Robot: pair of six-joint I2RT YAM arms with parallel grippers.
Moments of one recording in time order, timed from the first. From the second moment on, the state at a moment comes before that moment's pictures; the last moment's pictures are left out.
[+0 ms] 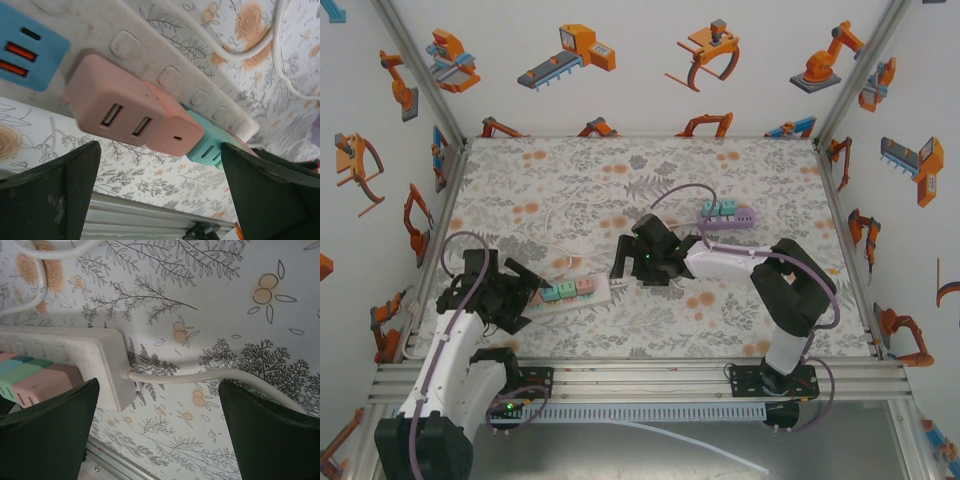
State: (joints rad) left arm -0.03 0.78 0.51 -0.82 0.11 -1.00; right arm 0.85 1.77 1.02 -0.18 -0.12 0.91
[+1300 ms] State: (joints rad) left arm -0.01 0.90 0.46 -0.57 -0.02 -1.11; right arm 0.84 1.75 1.02 -0.20 -0.13 0.98
